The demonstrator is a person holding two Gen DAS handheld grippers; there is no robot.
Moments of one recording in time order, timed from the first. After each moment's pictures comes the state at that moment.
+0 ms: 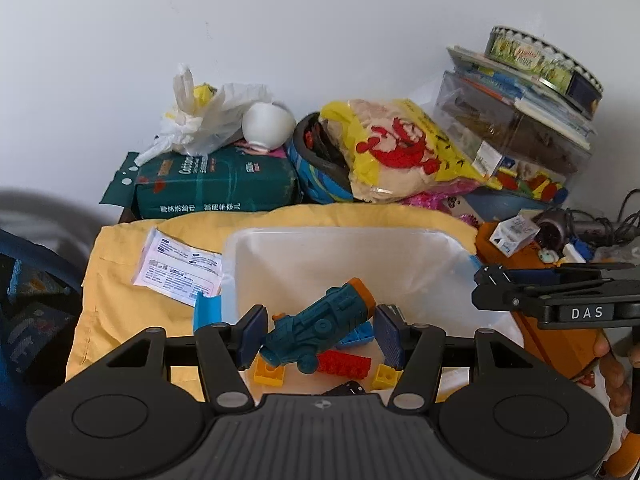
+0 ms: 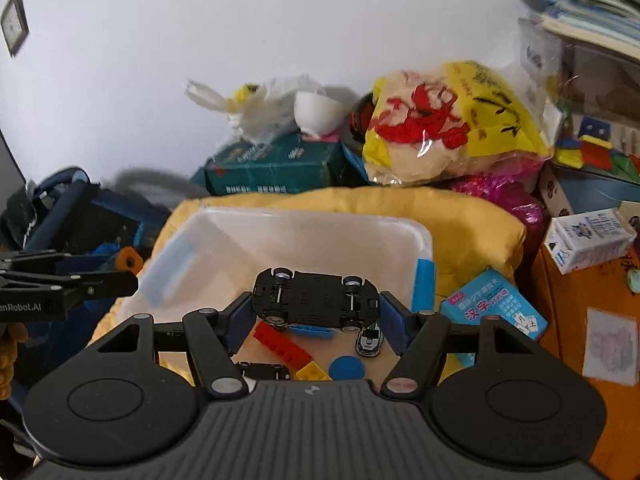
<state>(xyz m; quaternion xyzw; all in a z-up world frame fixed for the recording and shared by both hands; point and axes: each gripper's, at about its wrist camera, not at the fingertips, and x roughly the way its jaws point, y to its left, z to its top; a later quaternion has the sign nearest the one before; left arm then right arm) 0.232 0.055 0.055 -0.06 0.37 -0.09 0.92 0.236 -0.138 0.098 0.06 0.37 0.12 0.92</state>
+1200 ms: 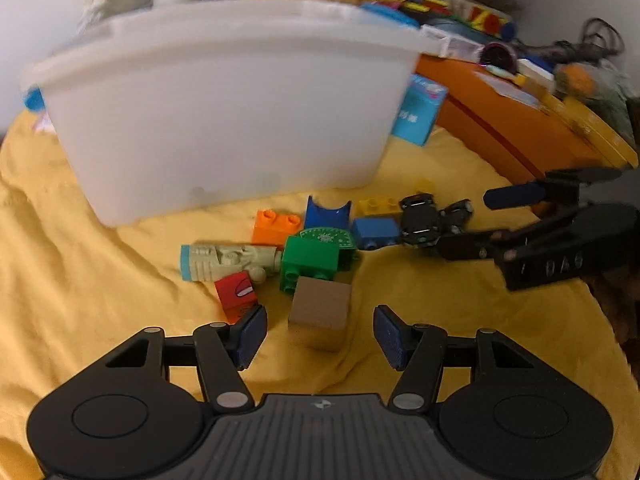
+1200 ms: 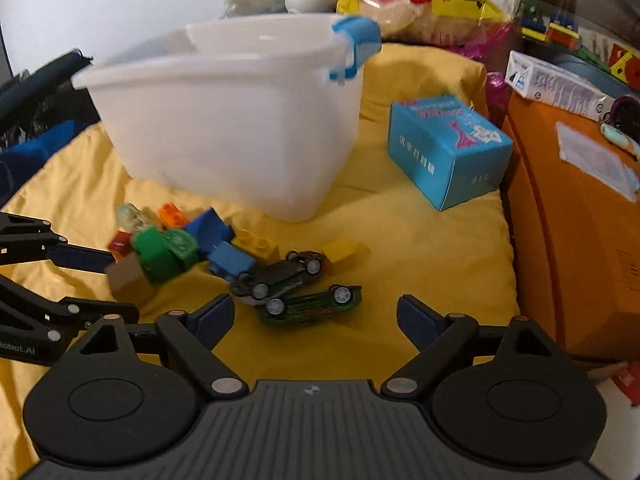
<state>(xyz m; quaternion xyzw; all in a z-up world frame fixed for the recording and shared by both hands) 0.135 -0.059 -0.106 -0.01 0.44 -0.13 0.89 0.135 -0.174 -0.036 -0.04 0.41 0.12 0.90</state>
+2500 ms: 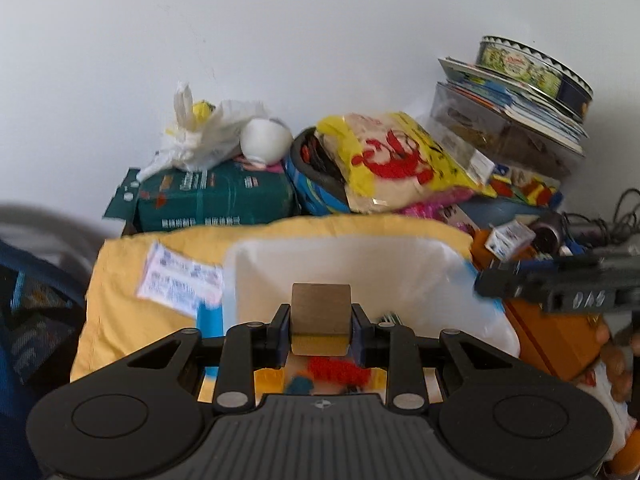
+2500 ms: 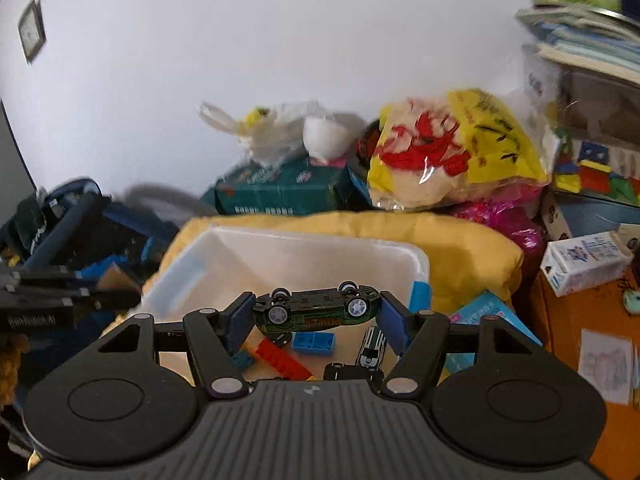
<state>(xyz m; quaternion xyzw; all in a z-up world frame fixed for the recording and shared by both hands) 0.221 0.052 0.062 -0.05 0.33 -0.09 0.94 0.229 -0.145 0.106 0.05 0.34 0.14 0.93</state>
